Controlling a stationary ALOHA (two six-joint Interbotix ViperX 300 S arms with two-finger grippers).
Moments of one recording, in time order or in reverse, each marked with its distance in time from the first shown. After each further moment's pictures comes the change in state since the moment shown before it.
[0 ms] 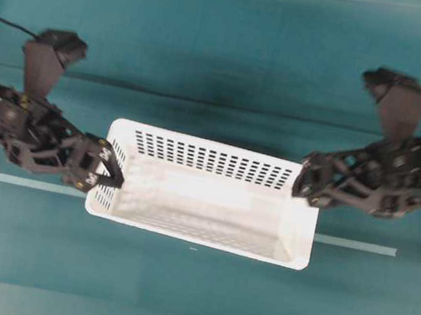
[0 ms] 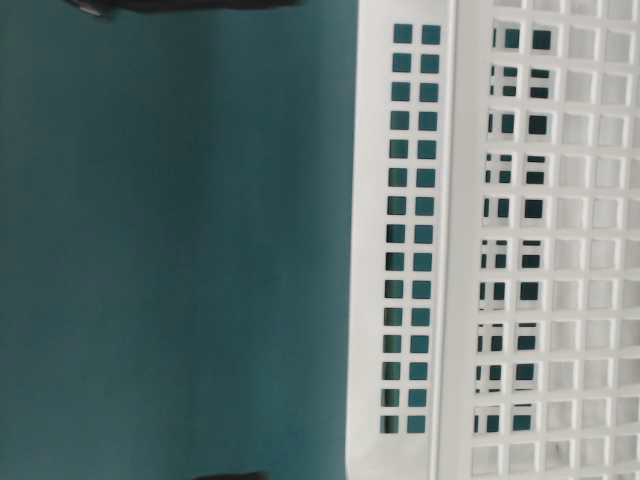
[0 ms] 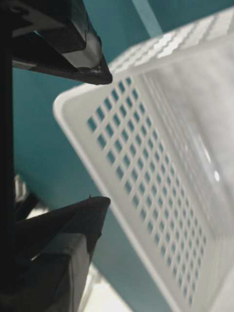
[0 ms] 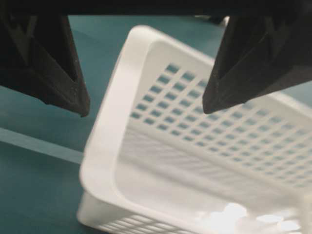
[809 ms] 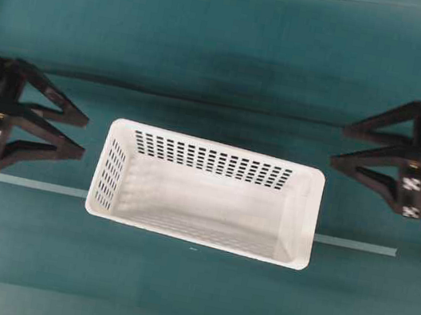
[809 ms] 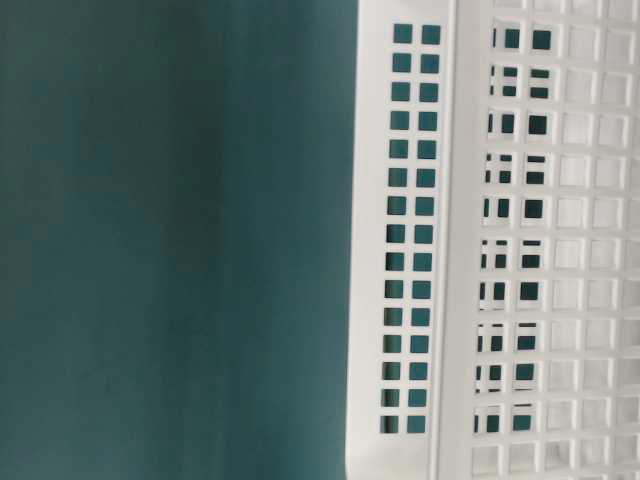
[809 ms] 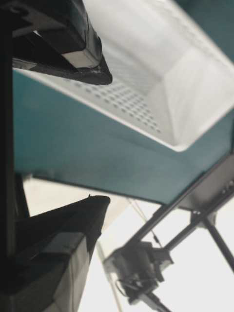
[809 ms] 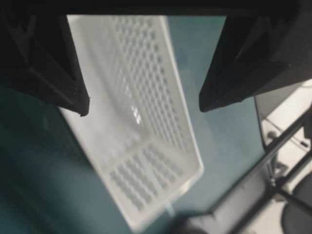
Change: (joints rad) left arm 0.011 -0.325 0.048 0.000 -0.233 0.583; right arm -0.029 -0.362 0.147 -0.084 -0.465 -0.753
